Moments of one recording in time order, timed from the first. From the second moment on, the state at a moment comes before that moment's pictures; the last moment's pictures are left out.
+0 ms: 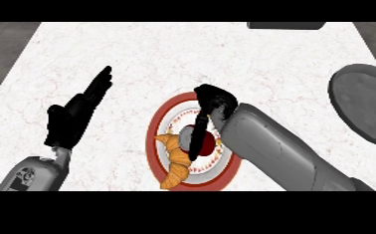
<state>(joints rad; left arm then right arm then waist) -0.19 0.44 -0.29 -1.55 0.19 0.13 0.15 -0.84 -0.18 0.72 -1.22 -0.09 0.20 1.22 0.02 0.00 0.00</state>
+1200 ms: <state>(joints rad) -0.15 0.42 -0.26 -1.58 0.16 0.10 0.16 -0.82 -0.18 0.86 -1.14 -0.13 0.19 1.17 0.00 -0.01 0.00</state>
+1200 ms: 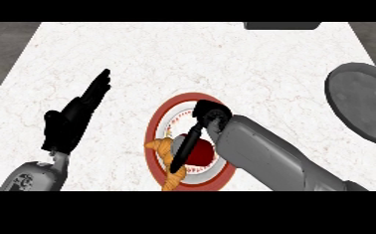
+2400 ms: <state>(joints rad) -0.09 0.41 -0.17 -1.57 0.14 0.10 0.16 -0.60 -0.57 0.97 -1.66 0.27 -0.04 0.91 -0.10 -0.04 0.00</state>
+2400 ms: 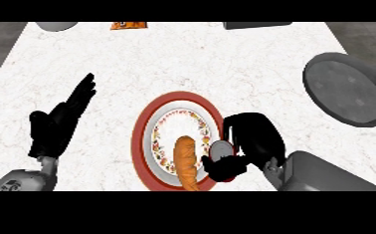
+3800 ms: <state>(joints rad) -0.11 0.37 -0.19 -1.59 0.11 0.06 0.15 0.10 -1.12 0.41 -1.98 0.28 -0.80 0.43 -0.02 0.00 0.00</state>
